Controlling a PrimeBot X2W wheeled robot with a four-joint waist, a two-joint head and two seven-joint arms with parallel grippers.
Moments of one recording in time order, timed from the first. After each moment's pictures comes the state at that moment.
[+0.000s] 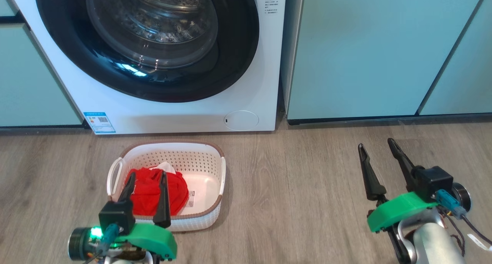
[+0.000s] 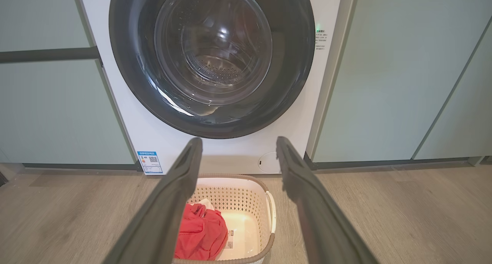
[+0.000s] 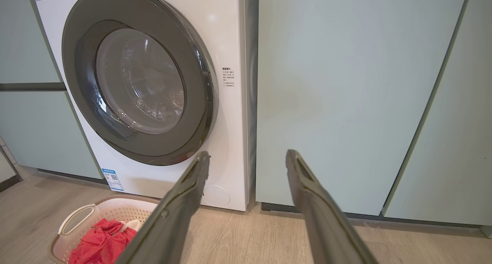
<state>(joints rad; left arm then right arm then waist) 0.03 0.04 -0.14 0.19 -0.14 0.13 -0.25 -0.09 -0.05 -0.02 0.30 0.07 0.13 -0.25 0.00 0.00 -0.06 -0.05</state>
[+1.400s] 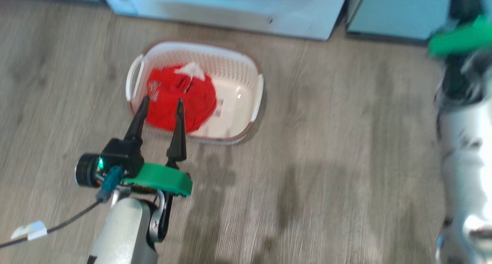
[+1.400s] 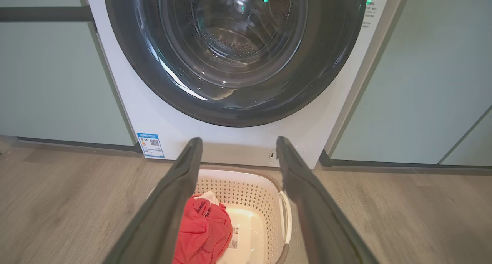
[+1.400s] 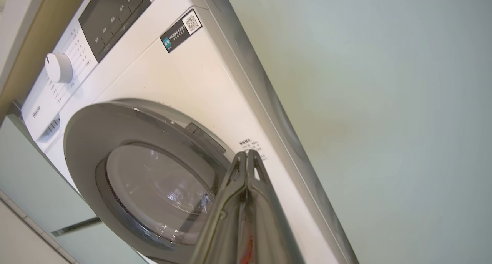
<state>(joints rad) -0.22 0.04 -0.23 0.12 -0.18 0.12 -0.25 -0.75 -0.09 -0.13 0.44 0.57 0.13 -0.16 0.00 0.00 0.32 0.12</state>
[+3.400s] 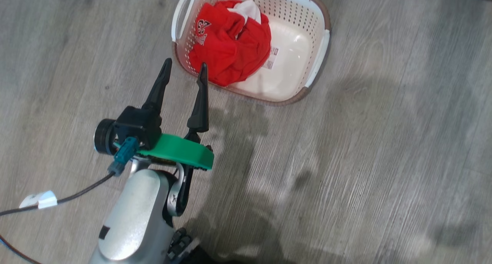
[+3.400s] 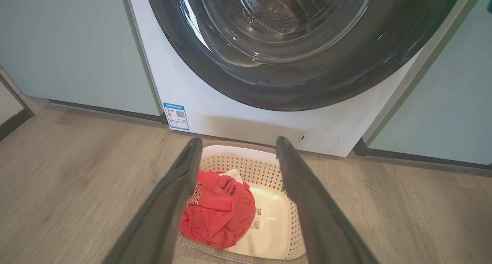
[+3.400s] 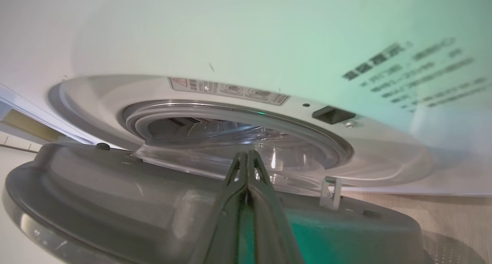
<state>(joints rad) -0.37 0.04 -0.35 0.11 -0.28 0.17 -0.25 -1.62 -0.20 -0.29 1.16 0.88 0.13 0.53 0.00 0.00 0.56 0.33</state>
